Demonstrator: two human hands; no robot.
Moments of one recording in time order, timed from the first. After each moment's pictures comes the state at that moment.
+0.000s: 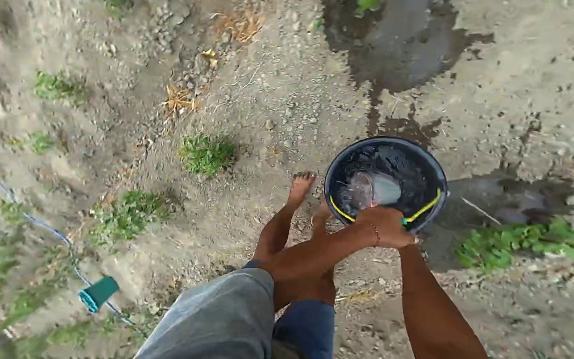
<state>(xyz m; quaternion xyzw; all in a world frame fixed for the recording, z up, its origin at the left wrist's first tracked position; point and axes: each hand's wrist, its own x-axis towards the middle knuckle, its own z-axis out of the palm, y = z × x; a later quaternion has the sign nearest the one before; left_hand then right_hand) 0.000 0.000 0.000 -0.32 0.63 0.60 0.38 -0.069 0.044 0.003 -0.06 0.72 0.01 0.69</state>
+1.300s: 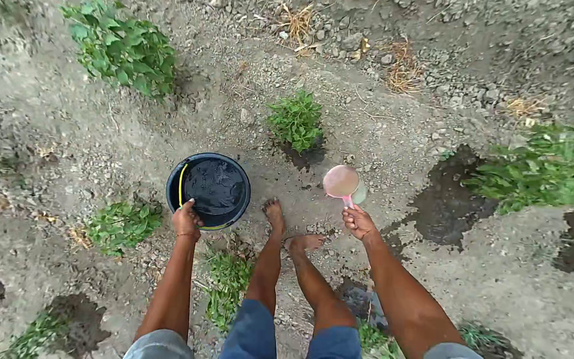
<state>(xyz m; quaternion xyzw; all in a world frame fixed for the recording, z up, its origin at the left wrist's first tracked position) 0.622 0.140 -0.012 -0.80 -0.25 0.30 -0.45 0.195 -0.103 -0.115 -0.11 0.66 -0.07 0.74</state>
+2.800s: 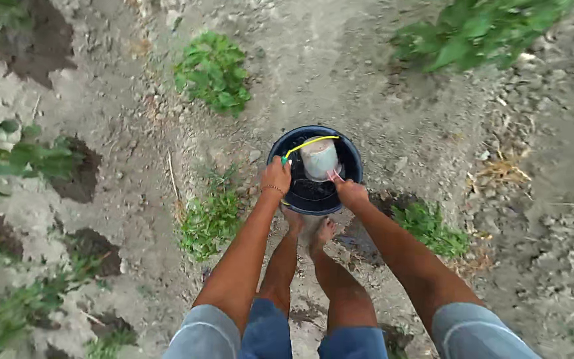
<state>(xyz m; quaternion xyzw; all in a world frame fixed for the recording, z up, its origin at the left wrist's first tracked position) 0.688 0.280 -0.062 -0.84 -0.29 0.38 -0.28 0.684 0.049 -0.151 0.81 0.08 -0.58 0.01</state>
